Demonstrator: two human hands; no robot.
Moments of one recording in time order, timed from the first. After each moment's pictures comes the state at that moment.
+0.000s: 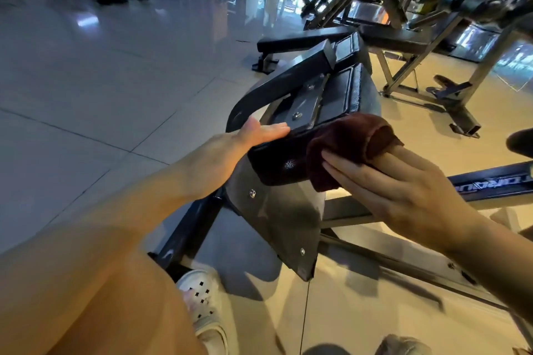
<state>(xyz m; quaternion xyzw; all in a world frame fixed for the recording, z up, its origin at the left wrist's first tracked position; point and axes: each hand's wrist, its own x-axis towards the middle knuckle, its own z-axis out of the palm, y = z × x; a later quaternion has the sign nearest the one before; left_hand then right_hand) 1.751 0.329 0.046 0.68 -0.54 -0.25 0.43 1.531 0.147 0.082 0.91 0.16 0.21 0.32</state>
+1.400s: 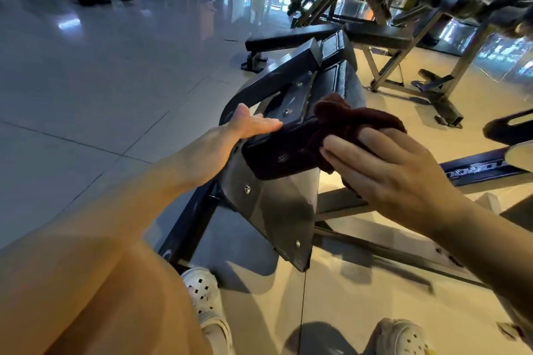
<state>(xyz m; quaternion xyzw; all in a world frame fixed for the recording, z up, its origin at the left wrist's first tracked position) 1.759 0.322 0.050 0.68 -0.53 -0.24 0.45 1.528 0.161 0.096 0.90 0.14 0.24 0.33</state>
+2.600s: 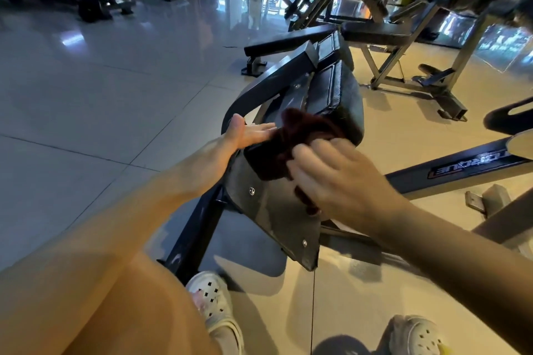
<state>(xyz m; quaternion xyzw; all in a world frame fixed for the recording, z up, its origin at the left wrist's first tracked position) 1.724 0.349 0.071 0.65 -0.52 -0.28 0.48 1.560 0.202 0.070 0.91 0.11 0.27 0.31</state>
